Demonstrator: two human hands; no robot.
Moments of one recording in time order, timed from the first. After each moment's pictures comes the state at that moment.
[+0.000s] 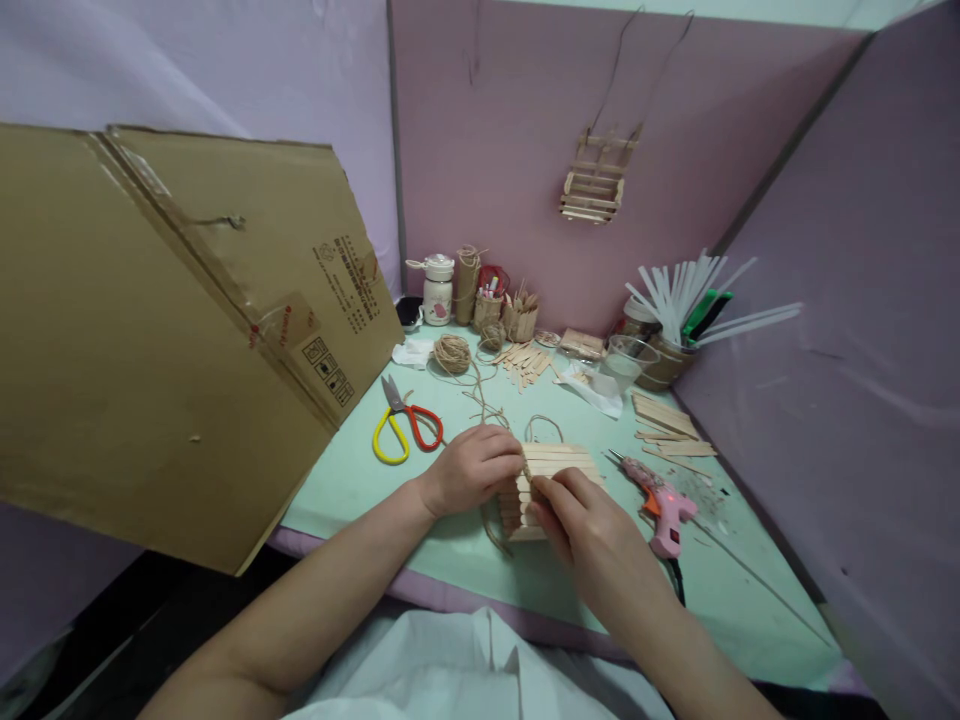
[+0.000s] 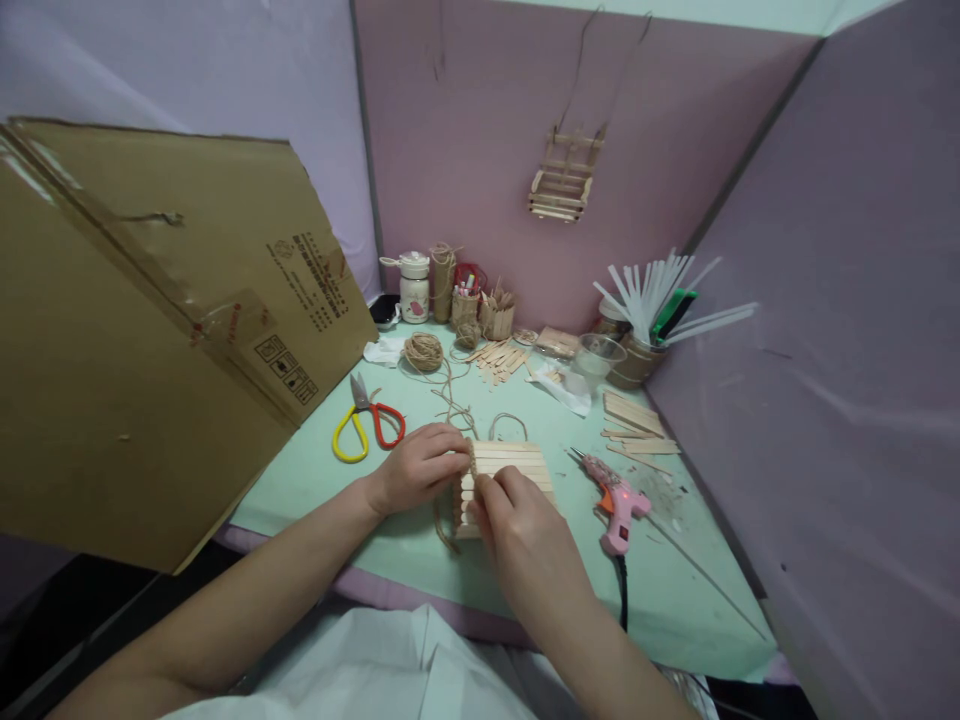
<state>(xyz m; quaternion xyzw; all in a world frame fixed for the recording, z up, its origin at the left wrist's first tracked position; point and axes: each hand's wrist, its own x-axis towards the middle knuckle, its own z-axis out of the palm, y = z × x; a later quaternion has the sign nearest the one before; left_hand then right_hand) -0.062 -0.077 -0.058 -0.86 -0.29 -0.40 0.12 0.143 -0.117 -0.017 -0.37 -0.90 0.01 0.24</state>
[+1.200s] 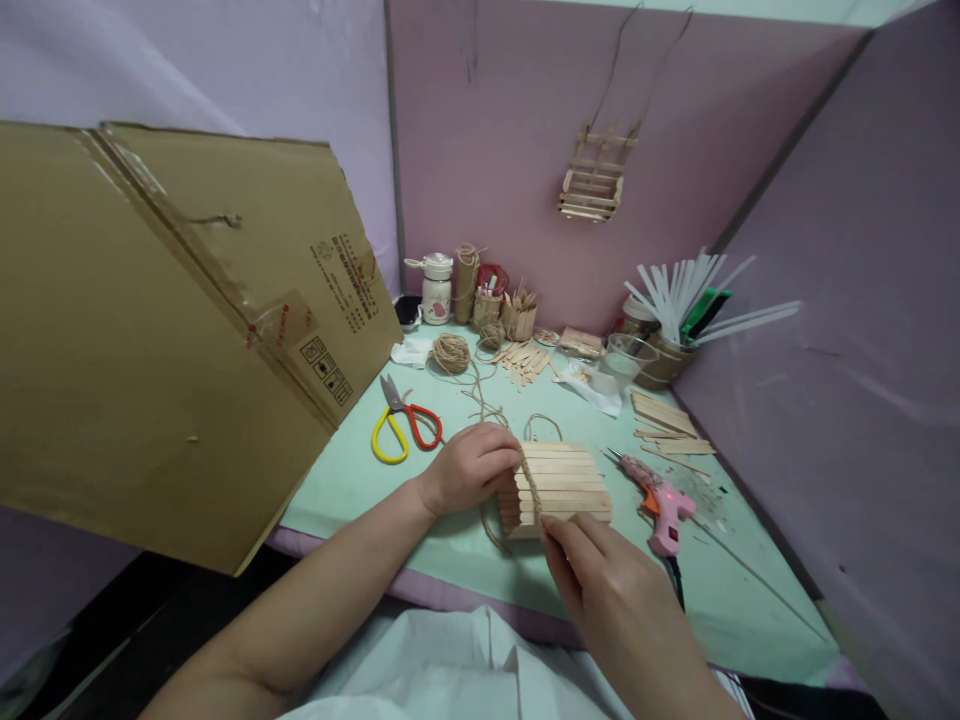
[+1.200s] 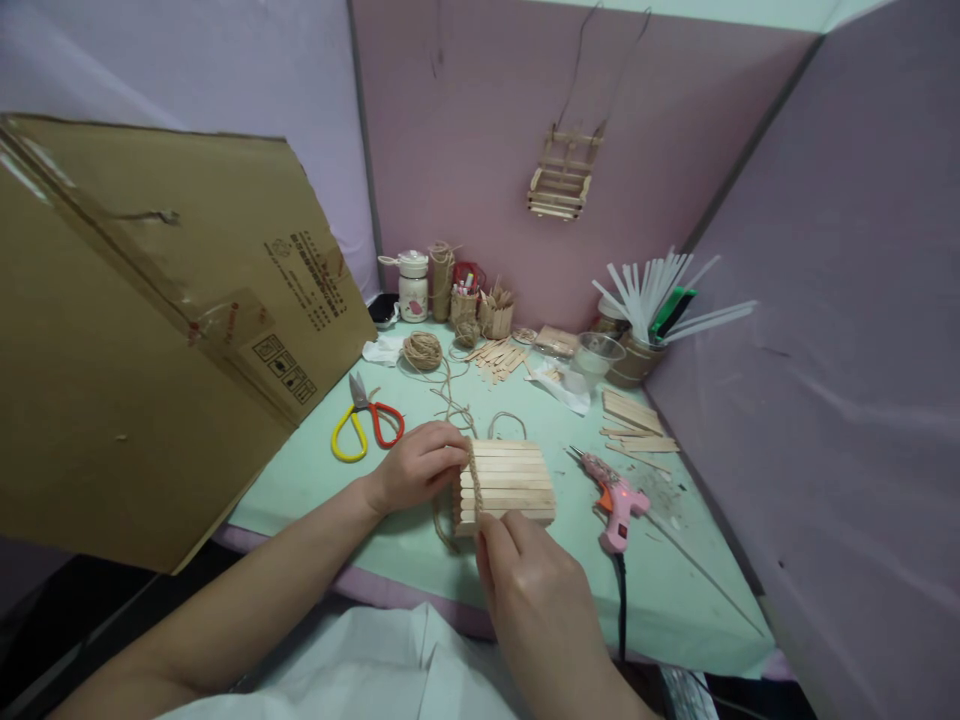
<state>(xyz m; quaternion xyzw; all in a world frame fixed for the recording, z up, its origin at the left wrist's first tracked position) -0.060 -0.076 -0.059 -0.85 -0.28 -0.45 0.08 0.152 -0.148 -0.022 -0.37 -0.88 -0.08 0.28</state>
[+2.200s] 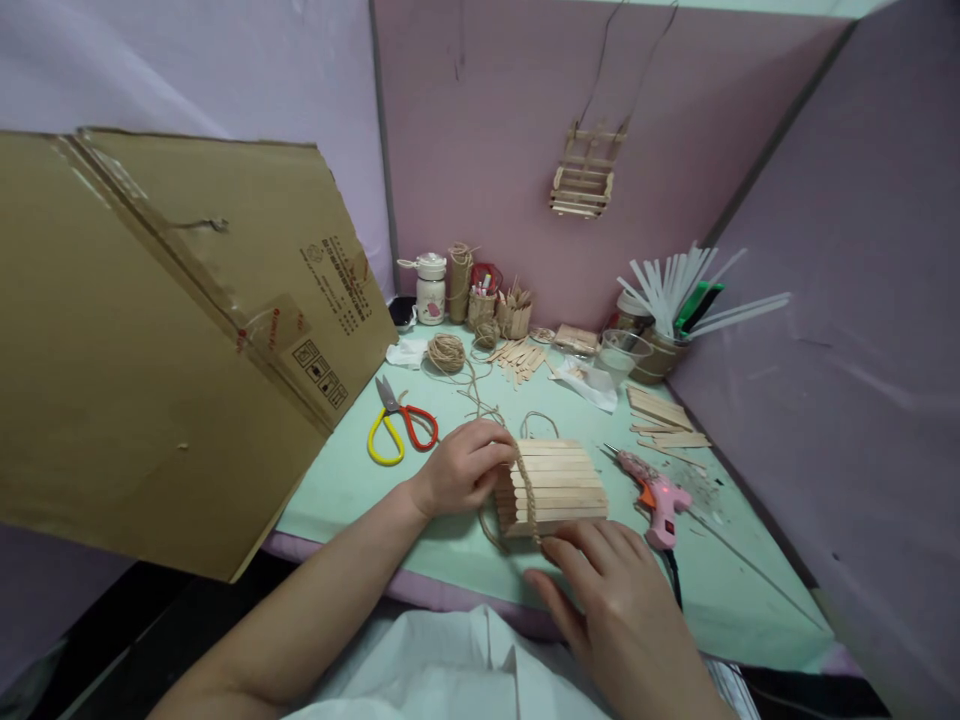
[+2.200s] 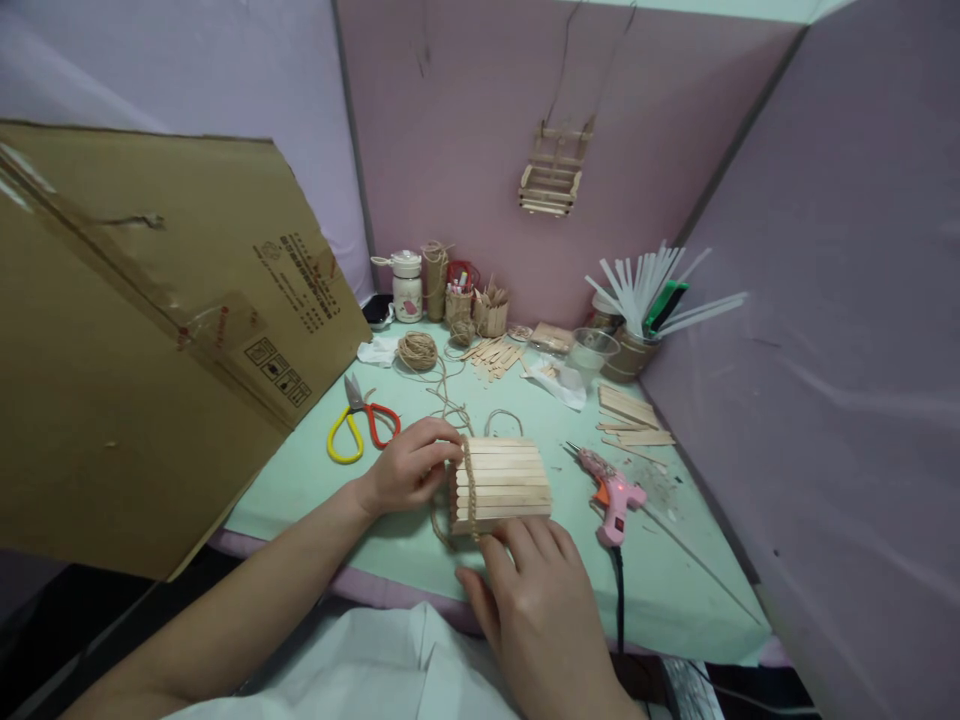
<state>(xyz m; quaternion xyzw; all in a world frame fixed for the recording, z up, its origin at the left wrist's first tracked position) -0.066 -0.079 -0.057 -0.85 -0.28 -0.45 0.01 0.159 -0.157 -0.026 -0.36 -0.89 -0.02 0.27</state>
